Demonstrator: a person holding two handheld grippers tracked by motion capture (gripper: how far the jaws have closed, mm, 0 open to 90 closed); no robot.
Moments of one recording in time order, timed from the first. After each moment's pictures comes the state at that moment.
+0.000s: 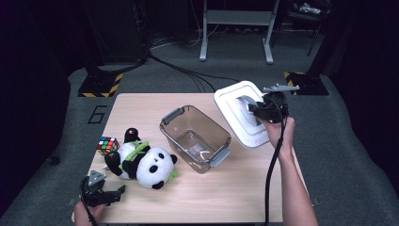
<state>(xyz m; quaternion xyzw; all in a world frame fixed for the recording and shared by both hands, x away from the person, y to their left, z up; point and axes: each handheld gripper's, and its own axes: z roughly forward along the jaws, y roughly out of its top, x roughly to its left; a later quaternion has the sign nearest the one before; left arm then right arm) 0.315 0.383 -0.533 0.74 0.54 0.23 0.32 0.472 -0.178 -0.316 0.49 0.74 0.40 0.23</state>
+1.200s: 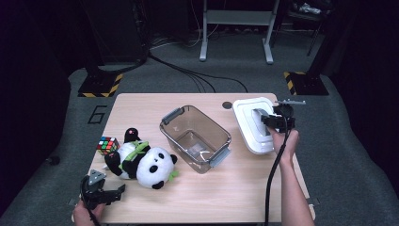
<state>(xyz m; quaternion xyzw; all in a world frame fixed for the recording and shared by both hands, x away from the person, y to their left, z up) 0.316 0.382 -0.532 0.74 0.54 0.23 0.31 0.494 -0.223 -0.392 0.61 0.67 0.36 0.22</state>
